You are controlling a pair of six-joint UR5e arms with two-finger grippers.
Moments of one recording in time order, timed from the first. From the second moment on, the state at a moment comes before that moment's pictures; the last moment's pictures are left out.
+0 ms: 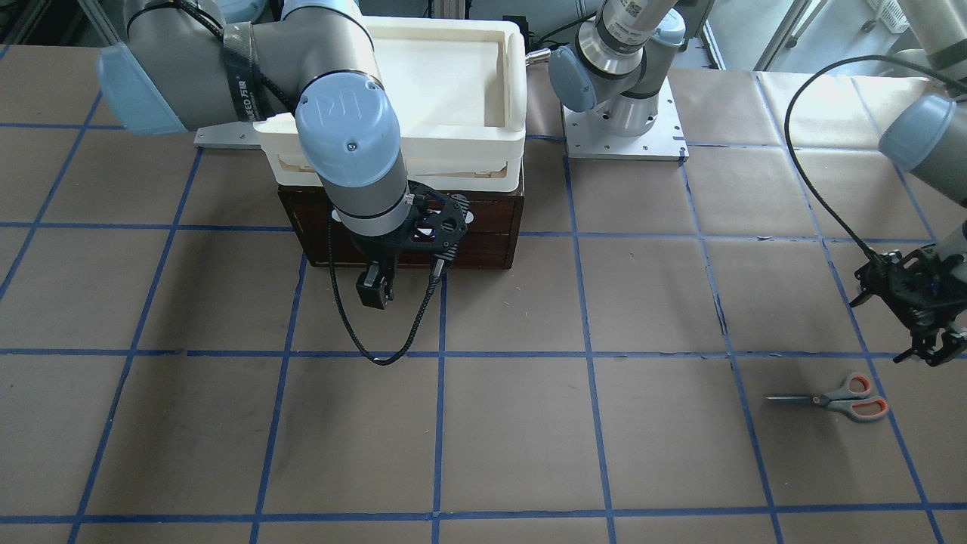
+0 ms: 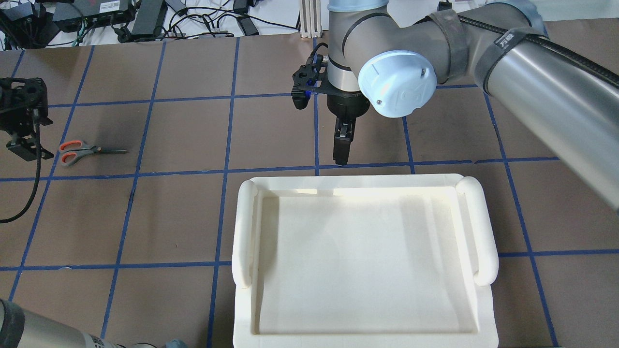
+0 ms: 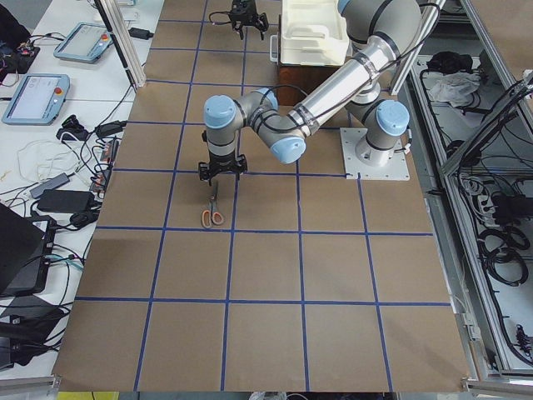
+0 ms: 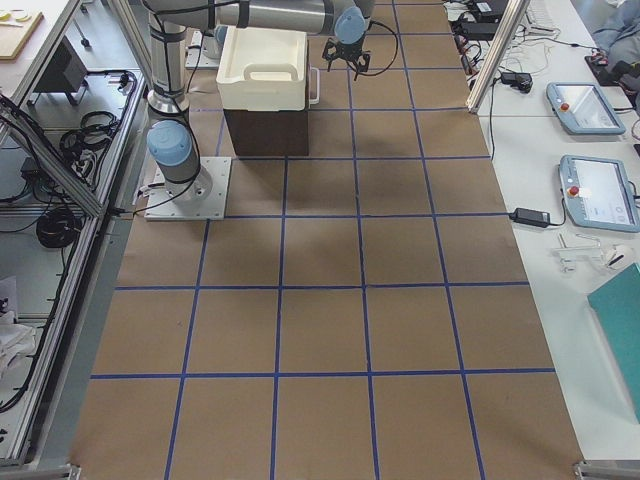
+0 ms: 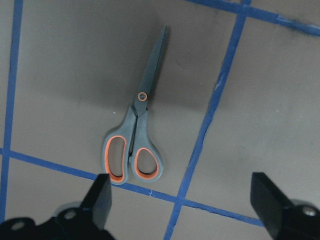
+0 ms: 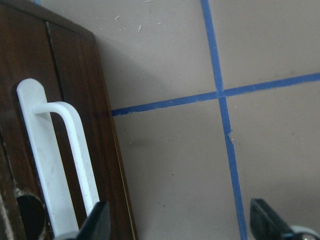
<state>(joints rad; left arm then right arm) -0.97 -1.93 -1.68 -1.02 1.58 1.92 1.86 -1.25 1.51 -1.68 -1.49 -1.16</state>
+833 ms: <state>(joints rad) -0.97 -2.12 -1.64 -0.88 1.51 2.14 1.86 -1.24 1.56 -1.60 -1.46 -1.31</state>
